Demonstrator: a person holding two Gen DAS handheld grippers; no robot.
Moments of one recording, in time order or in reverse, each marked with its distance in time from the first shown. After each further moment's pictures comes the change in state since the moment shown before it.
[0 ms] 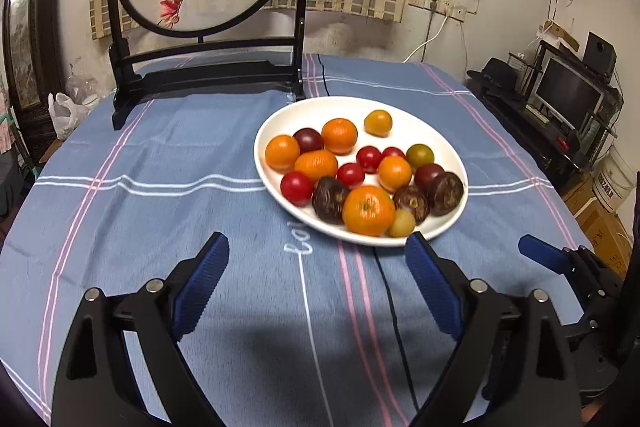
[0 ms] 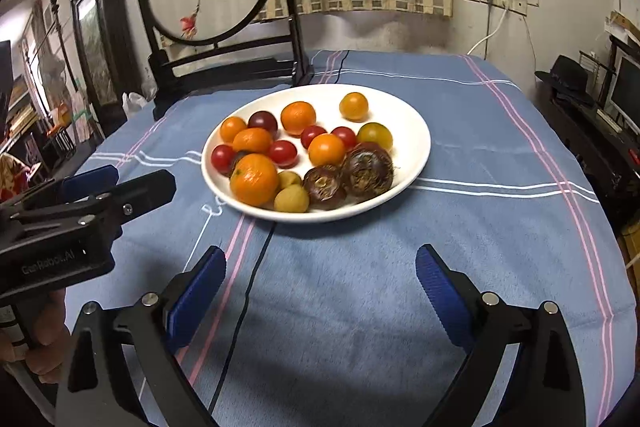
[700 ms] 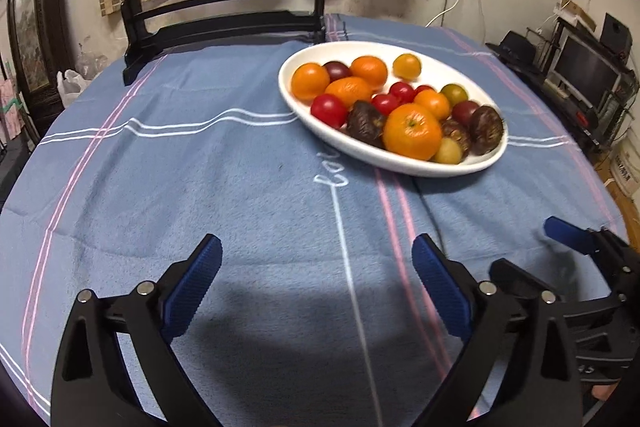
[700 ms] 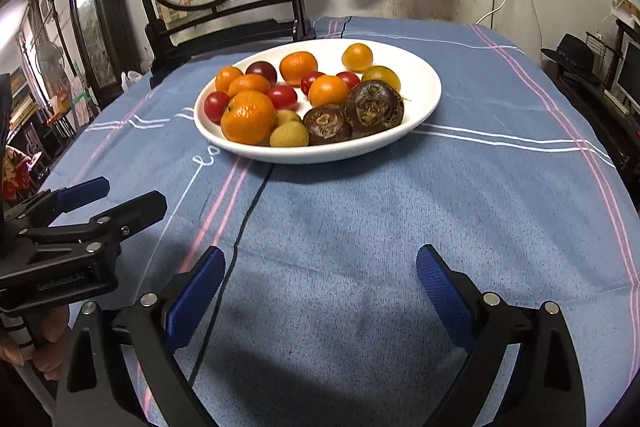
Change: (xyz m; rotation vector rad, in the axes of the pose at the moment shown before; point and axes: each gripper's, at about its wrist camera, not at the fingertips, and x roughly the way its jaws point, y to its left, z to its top) left arm 0.032 0.016 -0.043 0.002 0.097 0.067; right arm 0.024 0.000 -0.032 0.005 0.096 0.007
